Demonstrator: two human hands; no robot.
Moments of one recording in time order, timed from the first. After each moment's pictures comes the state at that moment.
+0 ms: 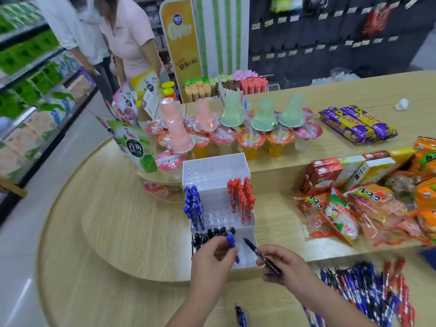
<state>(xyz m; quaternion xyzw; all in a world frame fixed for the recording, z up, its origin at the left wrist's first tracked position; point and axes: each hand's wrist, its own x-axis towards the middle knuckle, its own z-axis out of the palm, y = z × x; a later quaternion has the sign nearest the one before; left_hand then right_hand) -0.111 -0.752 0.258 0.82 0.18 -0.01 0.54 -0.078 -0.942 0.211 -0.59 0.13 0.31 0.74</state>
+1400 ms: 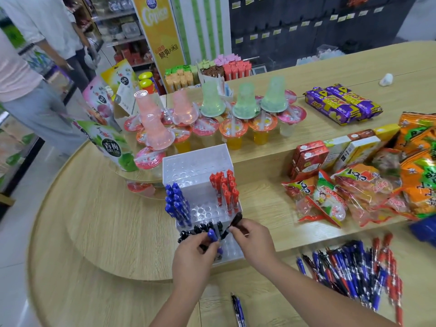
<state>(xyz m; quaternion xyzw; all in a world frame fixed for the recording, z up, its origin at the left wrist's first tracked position) -0.098 -0.745 0.240 0.89 0.18 0.02 0.41 -0.040 -0.893 0.184 -0.87 -0.02 0.07 0.49</state>
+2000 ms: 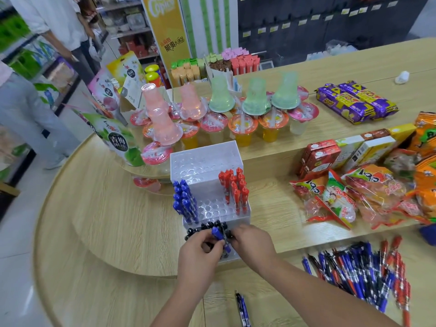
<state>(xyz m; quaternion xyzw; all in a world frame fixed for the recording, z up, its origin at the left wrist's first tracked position) -0.096 -0.737 0.246 0.86 0.19 -0.01 0.47 -0.035 -0.872 0.178 -0.96 -0.19 0.09 0.20</state>
